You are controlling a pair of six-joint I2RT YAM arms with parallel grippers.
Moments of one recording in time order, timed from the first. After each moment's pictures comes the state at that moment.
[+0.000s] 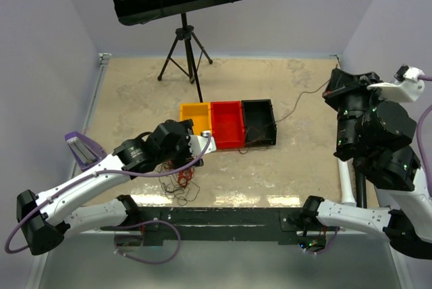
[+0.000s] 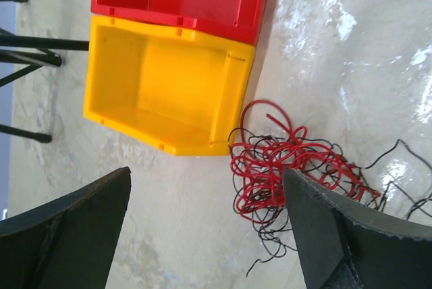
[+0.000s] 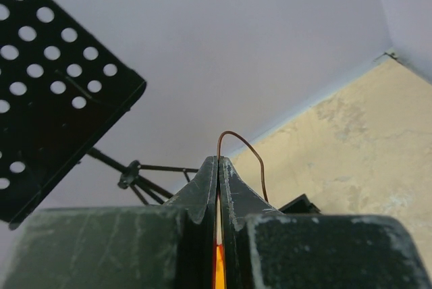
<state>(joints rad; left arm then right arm) -0.88 1.00 0.87 -0.62 -0.12 0.60 0.98 0.89 1.54 -0.45 1.27 0.44</state>
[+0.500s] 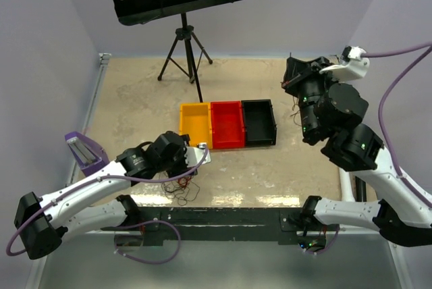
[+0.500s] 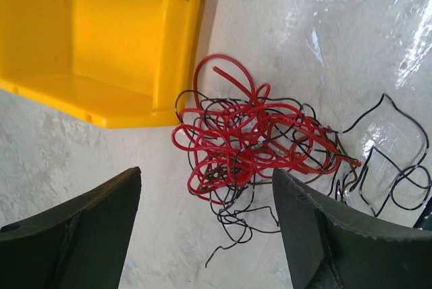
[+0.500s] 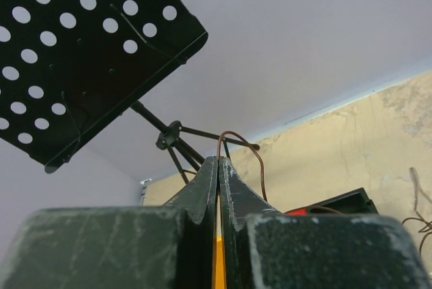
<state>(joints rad) -0.86 0.95 0.72 -0.61 -0.07 0.57 0.98 1.04 1.55 -0.33 1.04 0.47</state>
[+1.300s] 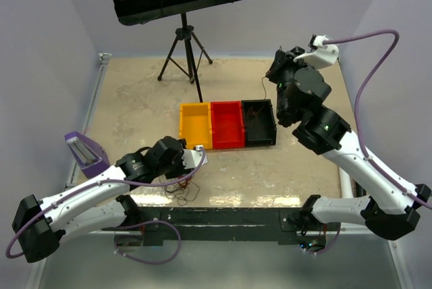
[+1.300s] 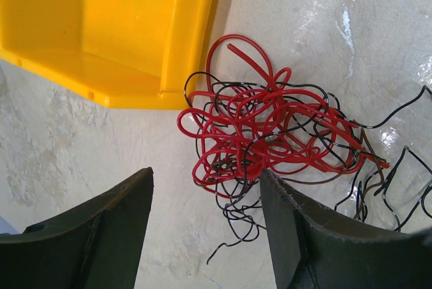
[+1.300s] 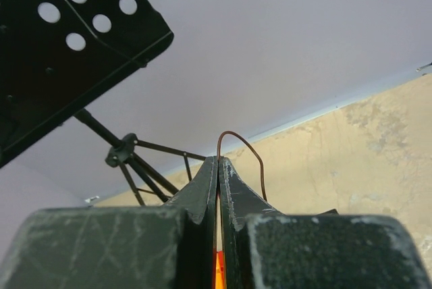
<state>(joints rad) -0.86 0.91 0.61 -0.54 -0.17 0.57 0.87 1.18 1.50 -0.16 1.02 0.35</state>
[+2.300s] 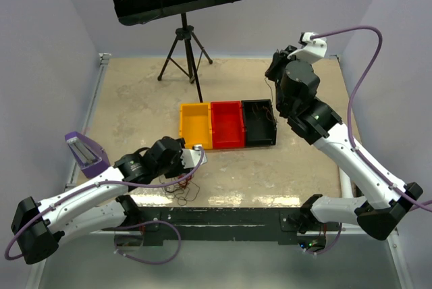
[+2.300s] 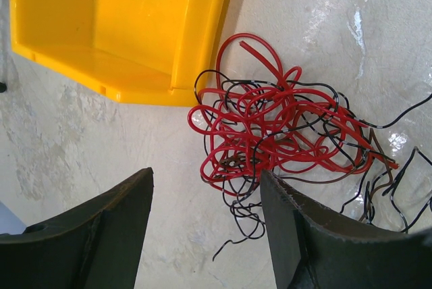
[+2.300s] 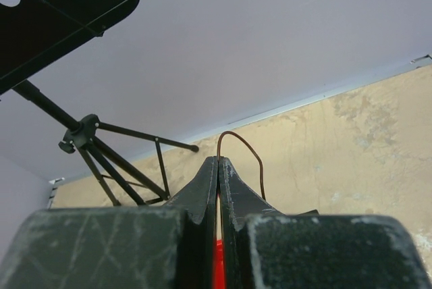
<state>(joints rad) -0.86 0.89 0.61 -0.54 -0.20 0.57 0.69 1.22 1.40 -0.16 0.82 0.38</state>
